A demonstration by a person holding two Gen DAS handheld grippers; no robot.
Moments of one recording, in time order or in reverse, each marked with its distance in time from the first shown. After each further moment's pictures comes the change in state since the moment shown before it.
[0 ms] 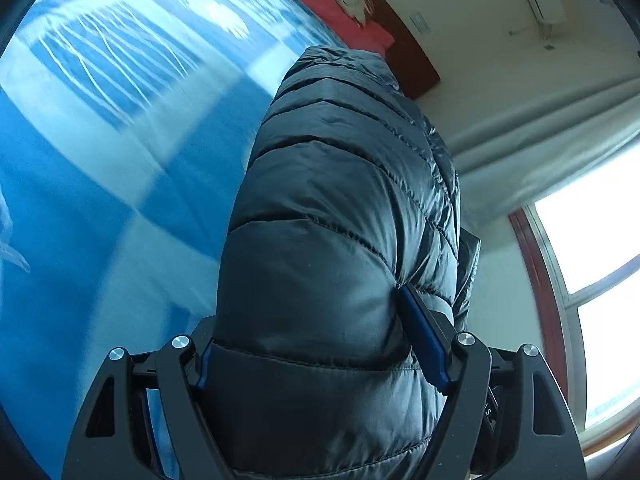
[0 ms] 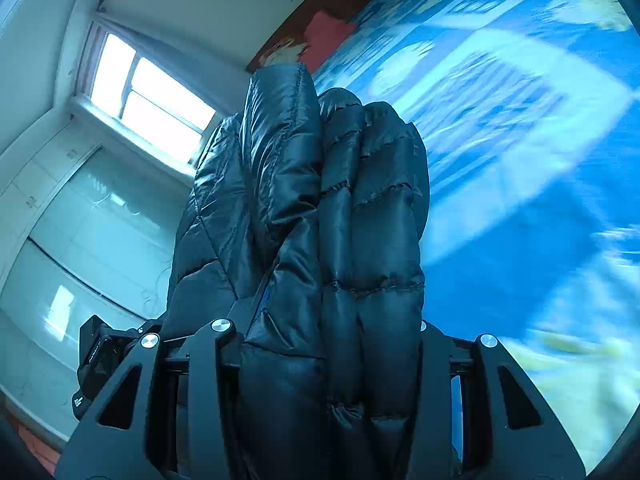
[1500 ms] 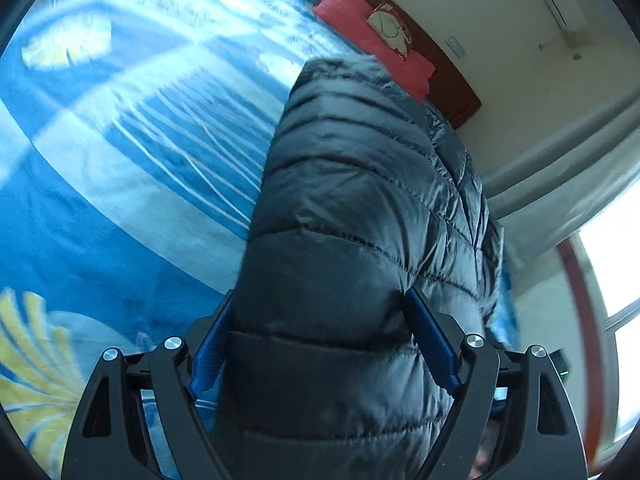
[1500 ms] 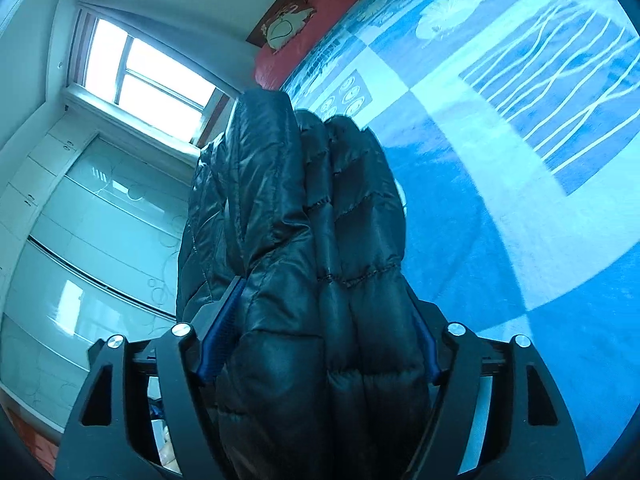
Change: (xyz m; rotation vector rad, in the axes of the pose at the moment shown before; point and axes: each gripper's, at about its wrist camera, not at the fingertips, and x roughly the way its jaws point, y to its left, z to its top) left arm -0.054 0.067 0.063 0.068 -0.096 0.202; right arm 0.075 0.040 0.009 0.022 0.063 -0.032
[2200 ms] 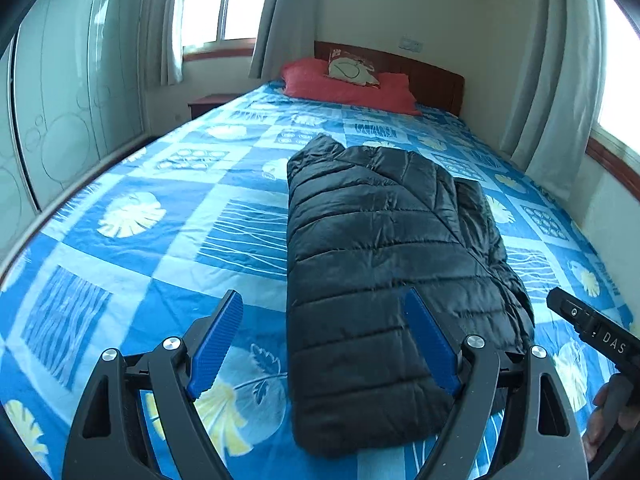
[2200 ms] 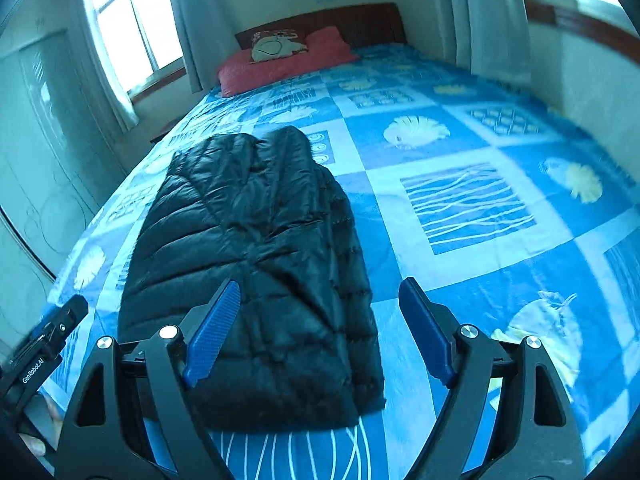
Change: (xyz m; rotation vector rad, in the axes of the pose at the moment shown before) left arm -0.096 -0.075 -0.053 0.455 -0.225 0.290; right arm -0.077 0.122 -0.062 -0.424 -0.130 -0.505
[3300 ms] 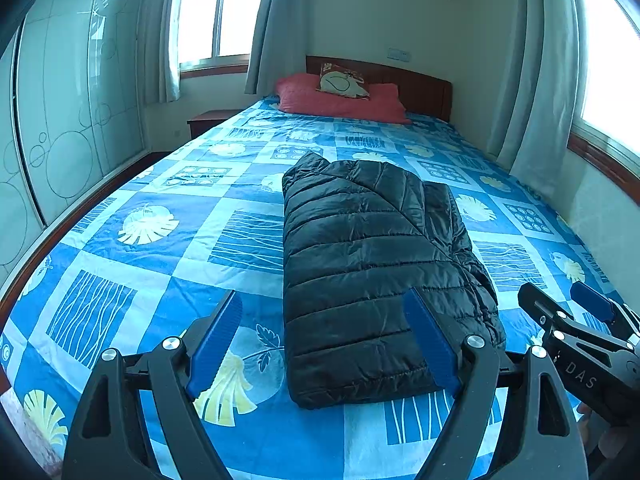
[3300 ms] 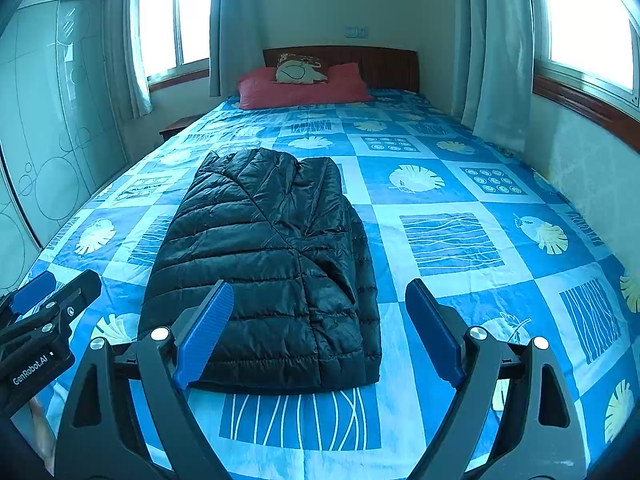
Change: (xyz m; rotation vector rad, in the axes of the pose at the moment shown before) left arm -0.056 -0.015 -0.013 0.035 -0.041 0.005; right arm -0.057 0.041 -0.022 -0.155 -0.100 -0.066
